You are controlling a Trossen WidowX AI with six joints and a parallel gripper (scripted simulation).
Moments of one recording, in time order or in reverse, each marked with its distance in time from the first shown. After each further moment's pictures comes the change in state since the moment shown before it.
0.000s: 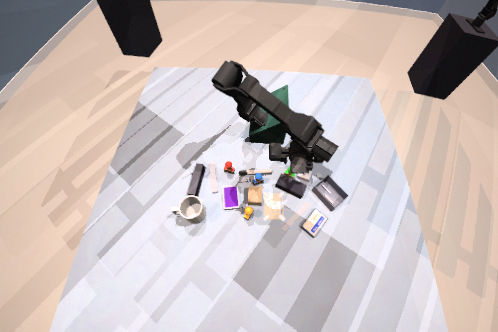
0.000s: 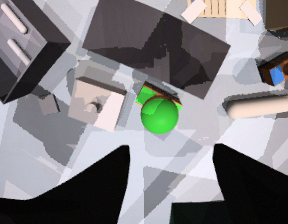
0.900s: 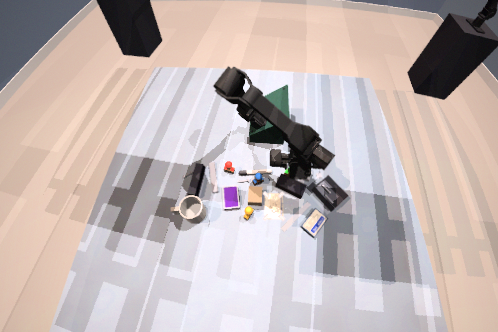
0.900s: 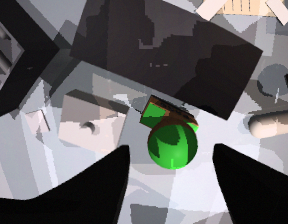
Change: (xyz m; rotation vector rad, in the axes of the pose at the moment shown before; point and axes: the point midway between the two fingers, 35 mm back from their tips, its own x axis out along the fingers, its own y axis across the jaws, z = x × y) arm 0.039 0.006 0.003 0.018 -0.002 0.007
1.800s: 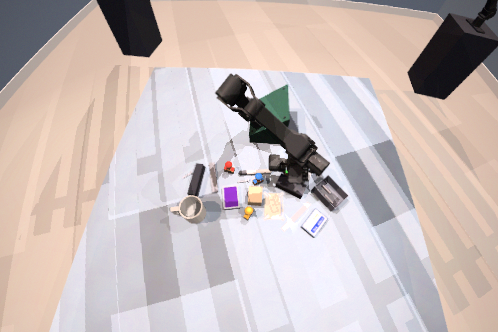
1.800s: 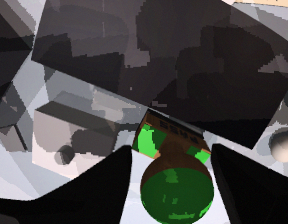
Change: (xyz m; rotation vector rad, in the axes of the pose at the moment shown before) arm 0.037 -0.001 0.000 0.000 0.001 -0.004
